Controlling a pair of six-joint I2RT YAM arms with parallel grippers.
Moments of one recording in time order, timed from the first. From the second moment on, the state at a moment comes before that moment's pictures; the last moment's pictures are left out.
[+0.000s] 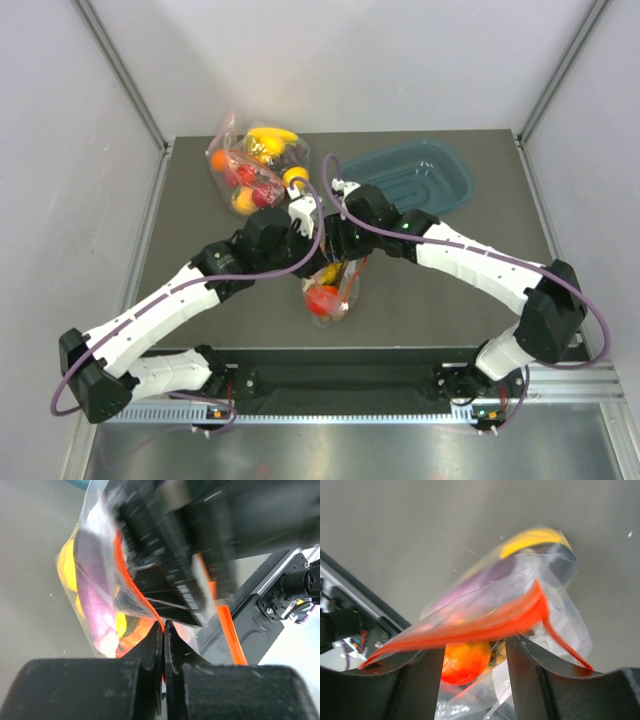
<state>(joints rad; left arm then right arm) -0.81 1.11 1.04 -0.49 0.14 -0.35 0.85 1.50 1.27 -0.51 -0.08 0.49</state>
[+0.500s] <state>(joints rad) -0.81 1.09 1.04 -0.48 0.14 -0.35 0.85 1.54 1.28 -0.57 0.03 0.47</state>
